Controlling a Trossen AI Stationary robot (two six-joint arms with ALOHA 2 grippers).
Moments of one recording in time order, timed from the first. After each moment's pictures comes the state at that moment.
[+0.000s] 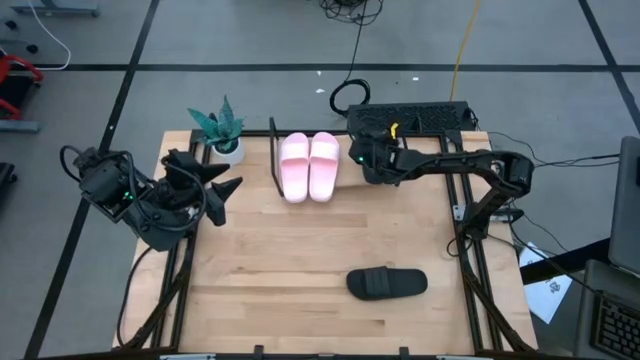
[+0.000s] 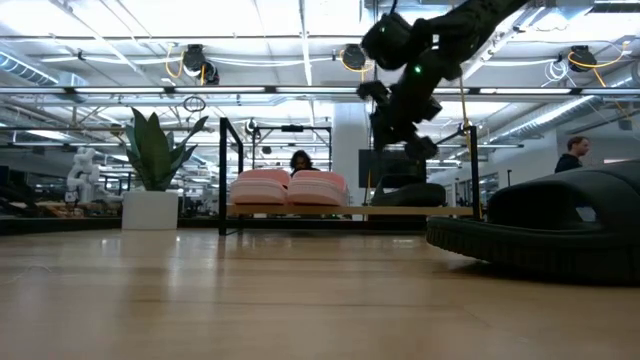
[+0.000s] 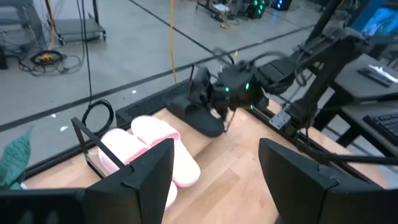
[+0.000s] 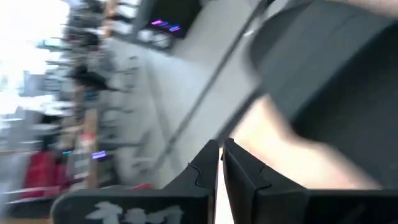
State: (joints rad) left arm -0.63 1.34 1.92 -1.54 -1.08 -1.19; right arm -0.33 1.63 1.04 -0.12 0.77 1.79
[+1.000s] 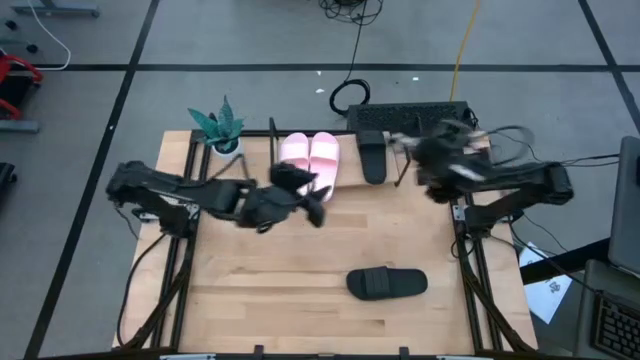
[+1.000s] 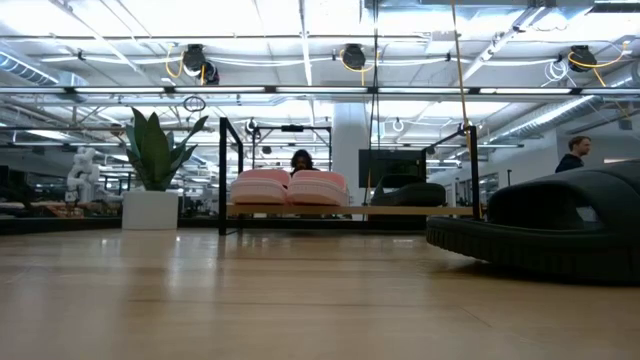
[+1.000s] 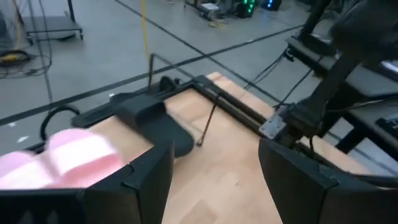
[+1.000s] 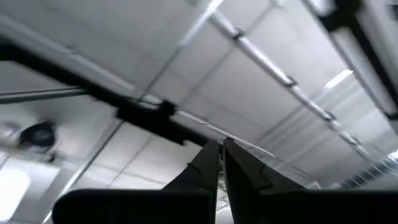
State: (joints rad) left arm -0.21 1.55 1.51 -0.43 -0.76 -0.61; right arm -0.01 1.30 1.04 1.49 -0.17 0.88
